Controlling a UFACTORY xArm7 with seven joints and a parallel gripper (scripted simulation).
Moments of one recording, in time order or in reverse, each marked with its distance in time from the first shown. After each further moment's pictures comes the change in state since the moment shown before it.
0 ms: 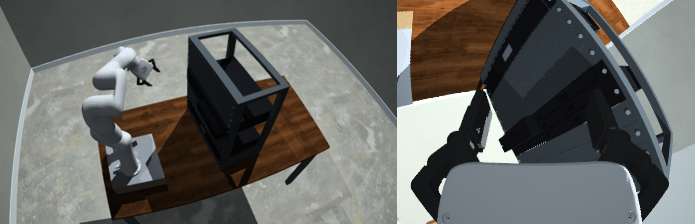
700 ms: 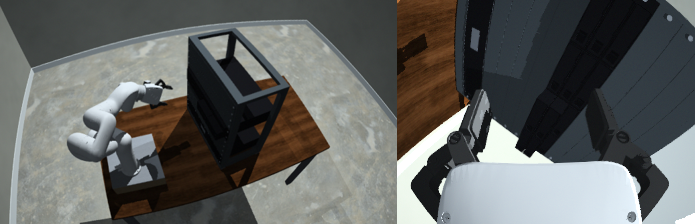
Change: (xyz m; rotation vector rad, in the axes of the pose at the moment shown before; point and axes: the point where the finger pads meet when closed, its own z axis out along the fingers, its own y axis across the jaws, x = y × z) arm -0.116 -0.060 0.063 -0.403 -0.042 0.284
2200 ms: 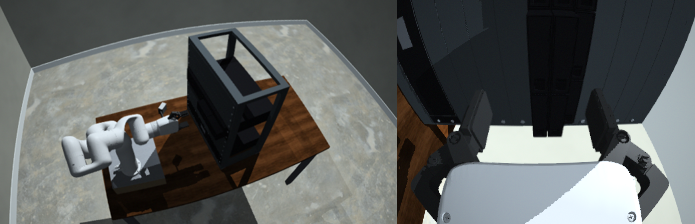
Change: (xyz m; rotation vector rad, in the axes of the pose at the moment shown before) arm -0.151 -0.050 0.055 -0.513 -0.033 0.337
